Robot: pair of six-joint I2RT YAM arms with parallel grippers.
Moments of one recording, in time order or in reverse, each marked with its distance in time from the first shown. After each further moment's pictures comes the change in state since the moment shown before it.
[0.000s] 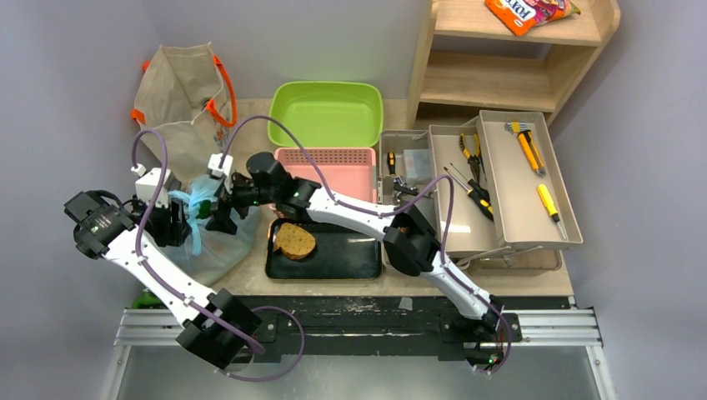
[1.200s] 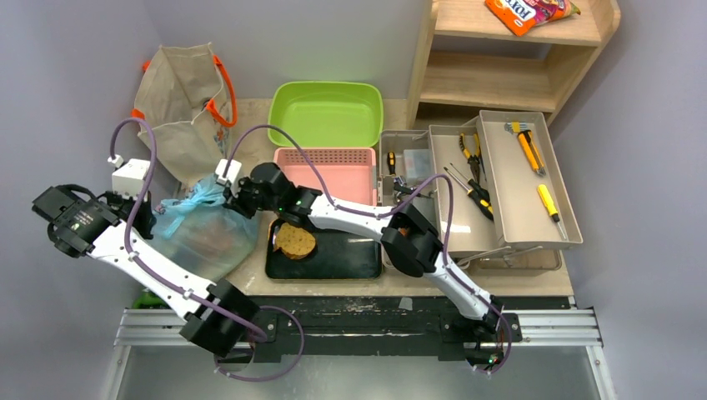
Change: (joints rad) left arm 0.070 0.058 0.142 0.025 -0.022 0.068; right arm 0.023 0.008 -0.122 0.080 0.274 -0.115
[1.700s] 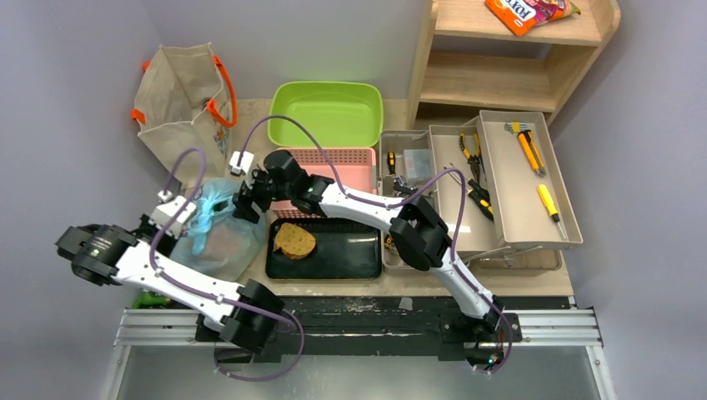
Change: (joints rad) left arm 0.203 -0.114 -0.084 -0.289 0.163 0.662; right arm -0.068 -0.068 -0.084 -0.070 -0.113 0.005
